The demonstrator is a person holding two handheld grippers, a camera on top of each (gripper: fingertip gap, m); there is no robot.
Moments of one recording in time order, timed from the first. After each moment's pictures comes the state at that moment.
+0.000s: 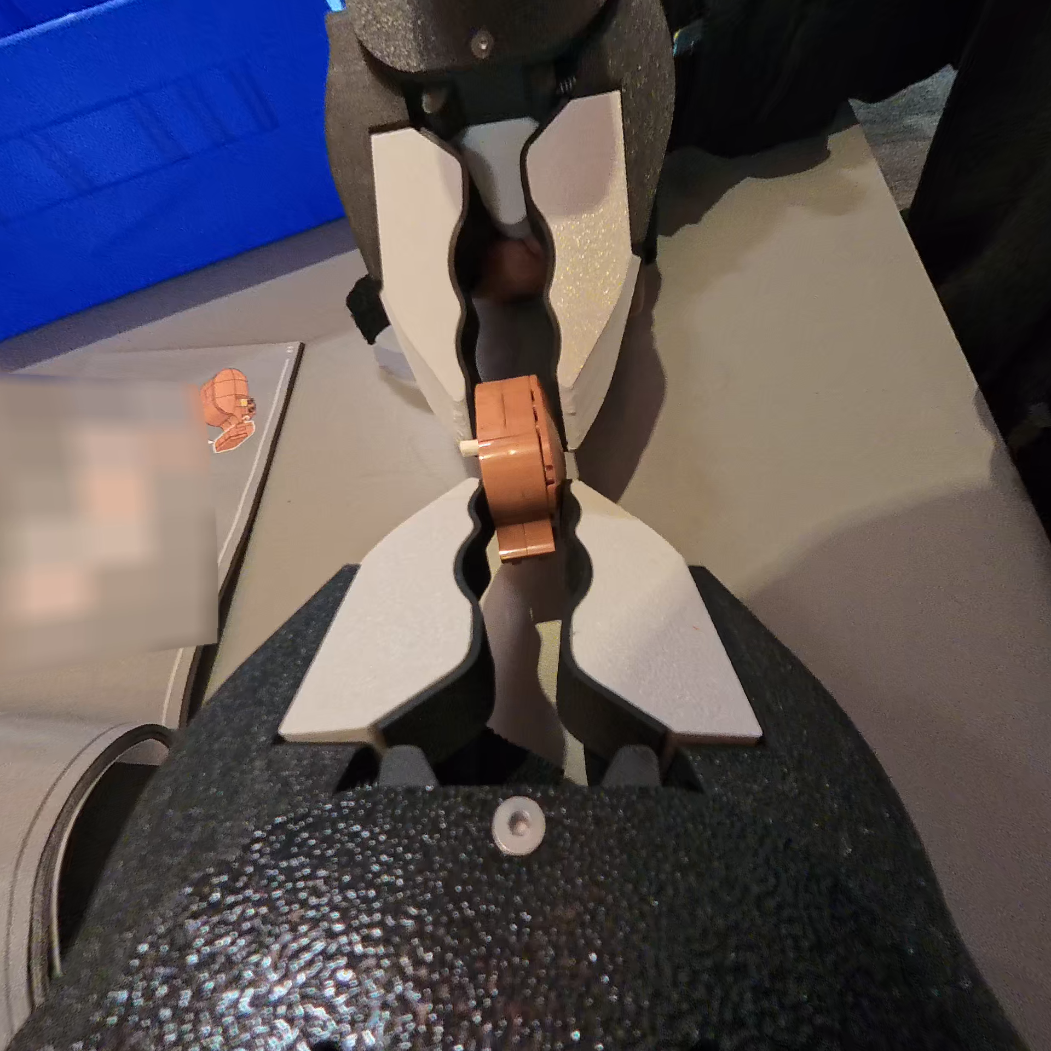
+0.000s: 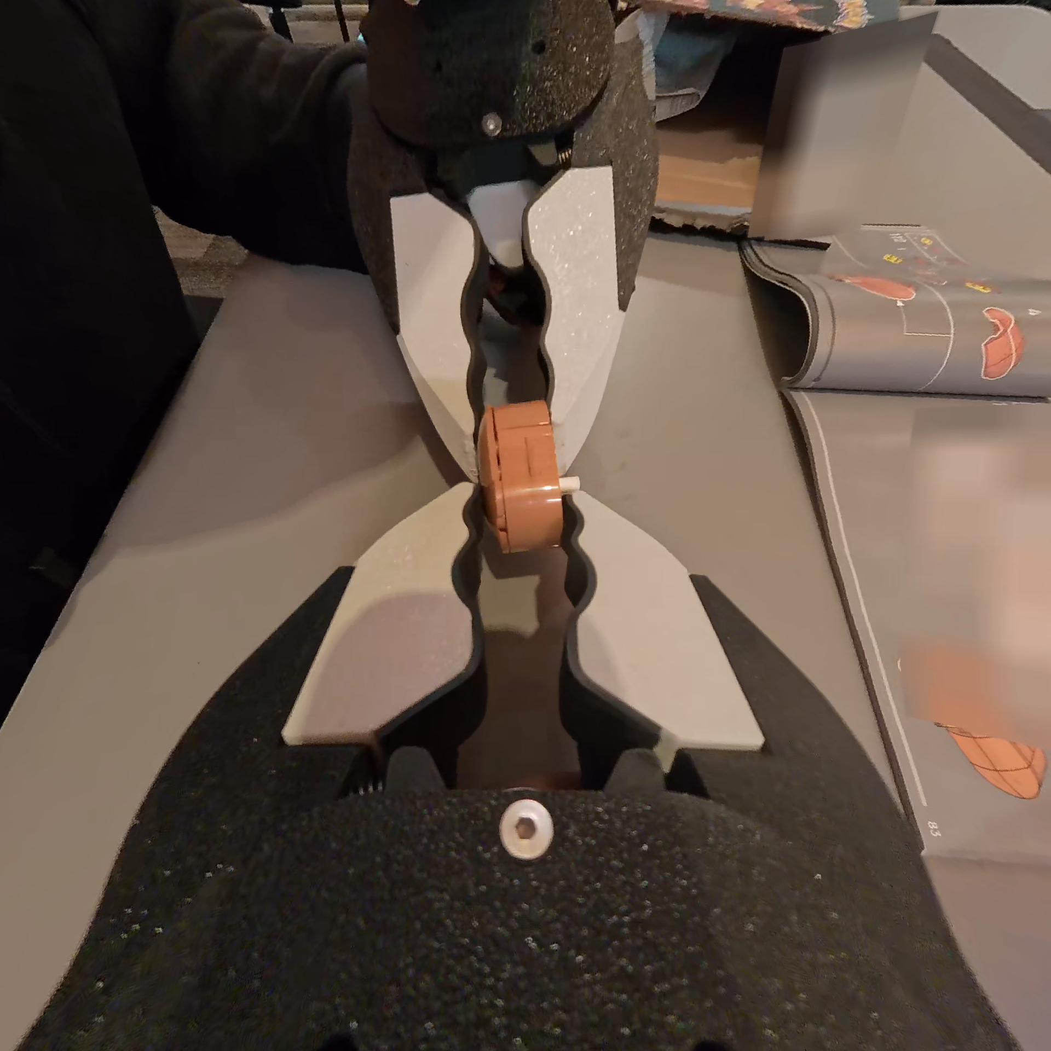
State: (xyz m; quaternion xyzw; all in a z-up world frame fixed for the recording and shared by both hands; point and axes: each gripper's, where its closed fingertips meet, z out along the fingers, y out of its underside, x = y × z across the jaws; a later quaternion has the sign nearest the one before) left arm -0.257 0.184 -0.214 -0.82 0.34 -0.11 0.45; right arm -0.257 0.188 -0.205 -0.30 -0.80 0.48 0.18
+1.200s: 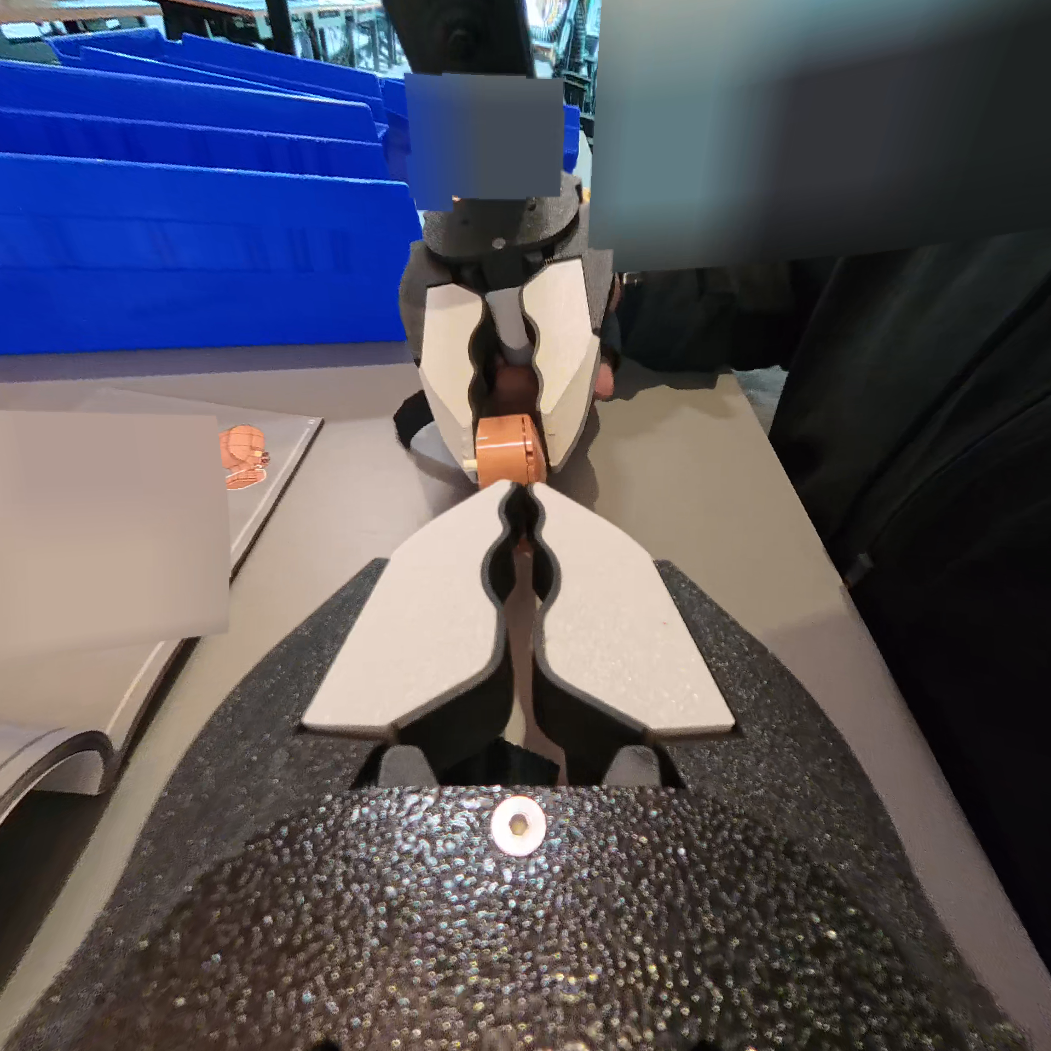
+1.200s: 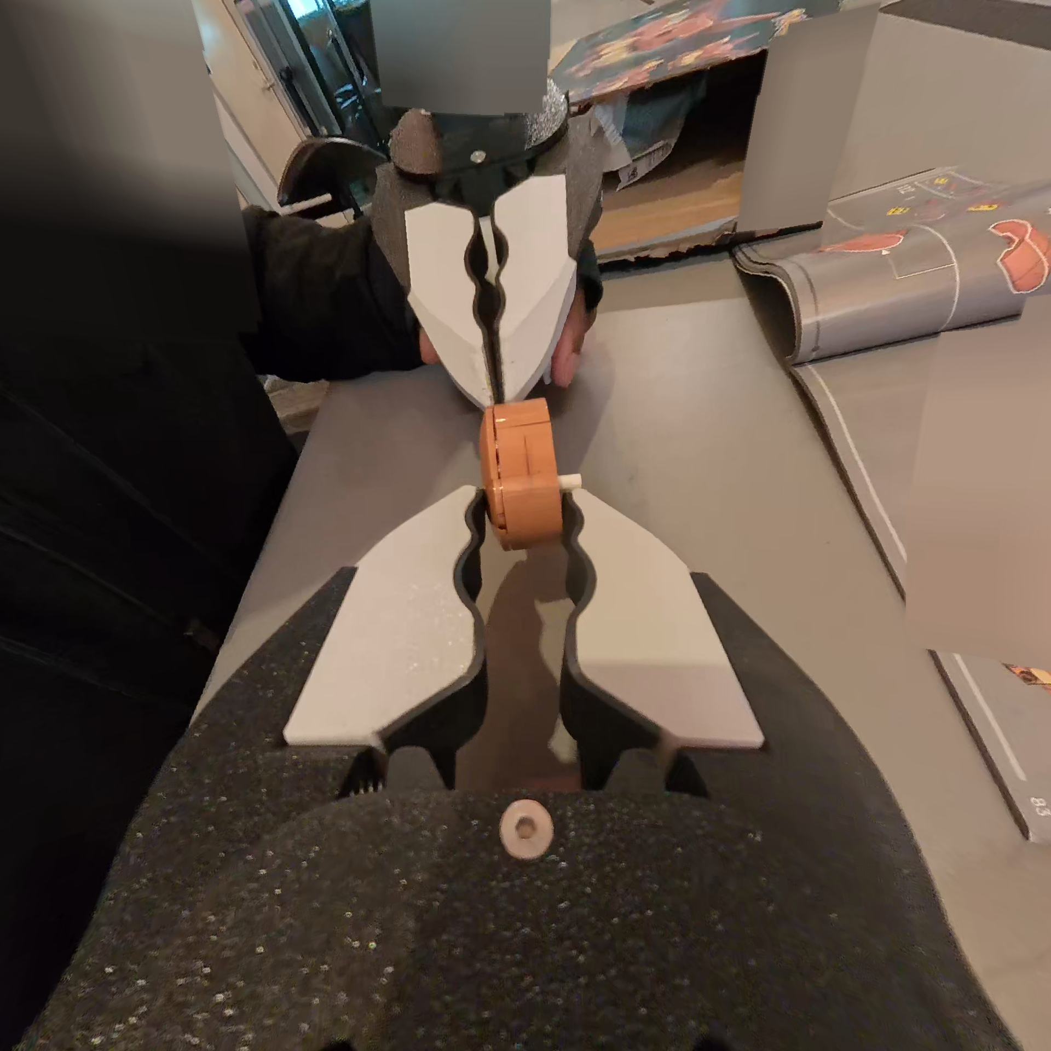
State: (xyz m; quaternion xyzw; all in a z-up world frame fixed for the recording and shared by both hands) left arm -0.265 0.184 -0.172 -0.77 0.24 -0.26 0.54; right arm -0.257 0.198 -0.187 -0.37 -0.73 0.57 0.08
